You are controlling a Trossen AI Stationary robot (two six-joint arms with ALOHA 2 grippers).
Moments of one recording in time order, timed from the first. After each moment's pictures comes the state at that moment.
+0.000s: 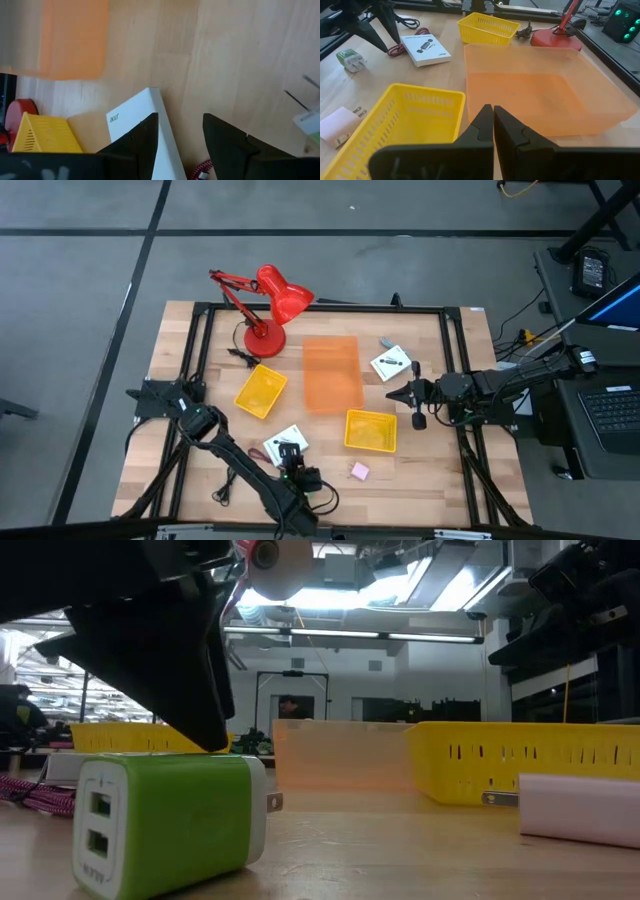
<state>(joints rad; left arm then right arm) -0.68 2.38 2.00 -1.37 -0.66 -0.87 0.21 0.62 0.21 0.07 0.26 -0.01</state>
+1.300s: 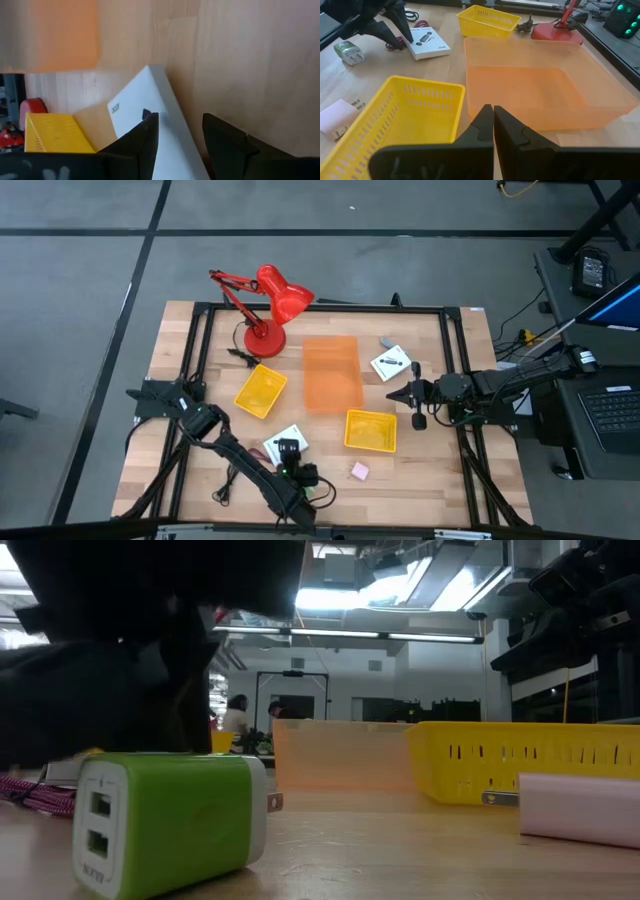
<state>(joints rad) -0.66 2.38 1.89 -1.36 -0.63 -0.79 0.21 0.62 0.21 0.04 0.26 -0.01</state>
